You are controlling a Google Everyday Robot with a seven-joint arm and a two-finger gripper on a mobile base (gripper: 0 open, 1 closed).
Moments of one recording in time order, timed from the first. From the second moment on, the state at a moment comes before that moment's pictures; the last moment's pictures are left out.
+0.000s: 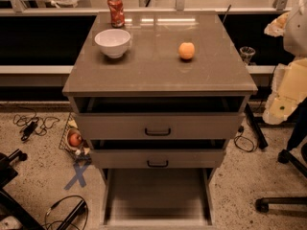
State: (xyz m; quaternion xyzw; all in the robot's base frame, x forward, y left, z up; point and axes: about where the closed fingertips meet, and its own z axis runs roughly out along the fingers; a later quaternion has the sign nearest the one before) arm 0.438 -0.213 0.991 -0.60 0.78 -0.05 0.18
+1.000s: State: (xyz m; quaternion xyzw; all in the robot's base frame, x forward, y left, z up) arm 0.493 -0.201 0.984 -0.57 0.78 -0.04 0.25
